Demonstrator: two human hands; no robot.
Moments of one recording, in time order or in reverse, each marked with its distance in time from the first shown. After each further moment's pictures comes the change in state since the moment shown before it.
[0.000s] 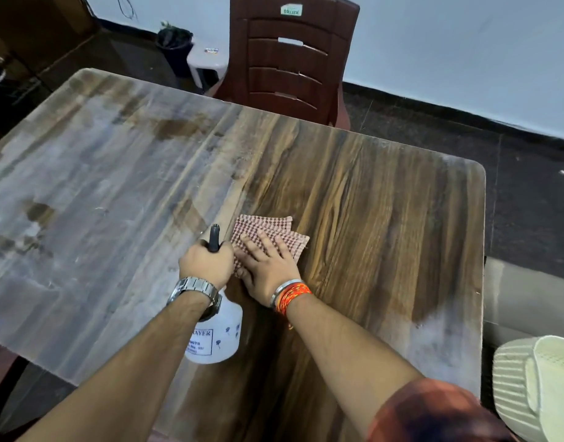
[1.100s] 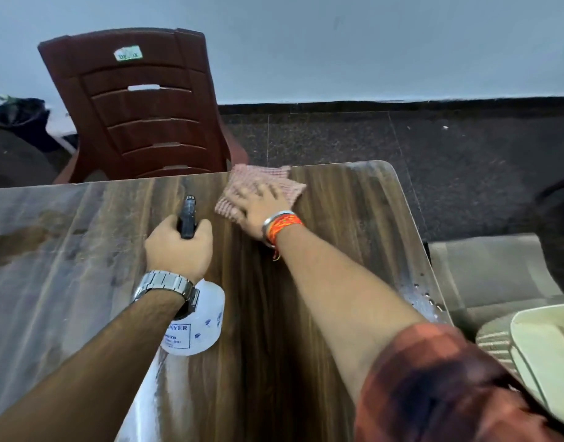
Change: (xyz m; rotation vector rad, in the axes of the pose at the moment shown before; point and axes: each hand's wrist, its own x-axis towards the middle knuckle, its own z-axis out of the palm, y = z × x) left_hand 0.064 0.188 0.100 -0.104 -0.049 0.494; right_hand 0.114 0.245 -0.100 0.040 0.063 0.471
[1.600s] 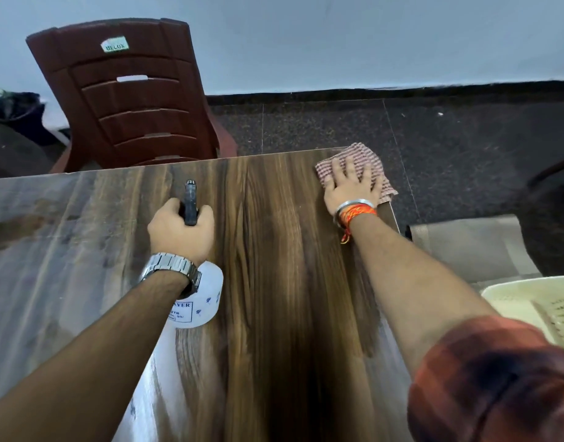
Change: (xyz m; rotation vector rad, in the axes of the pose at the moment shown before) left_hand -0.034 0.018 0.010 0.017 0.048 0.091; right_hand -0.084 0.149 -0.012 0.094 0.153 0.622
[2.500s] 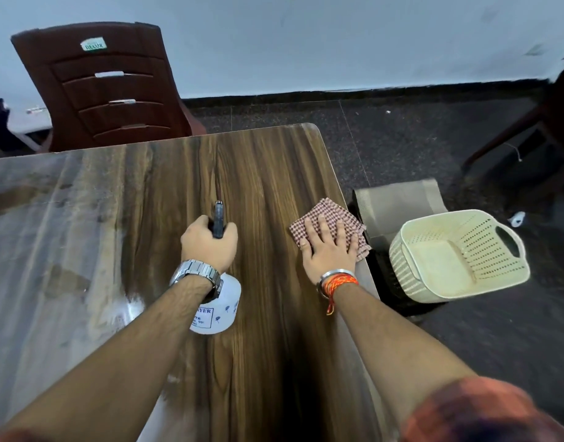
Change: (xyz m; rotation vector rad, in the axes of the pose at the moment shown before) left_hand -0.159 -0.015 -0.030 -0.067 -0.258 0.001; right_hand -0.266 0.083 0.031 -0.004 0.023 -0.041
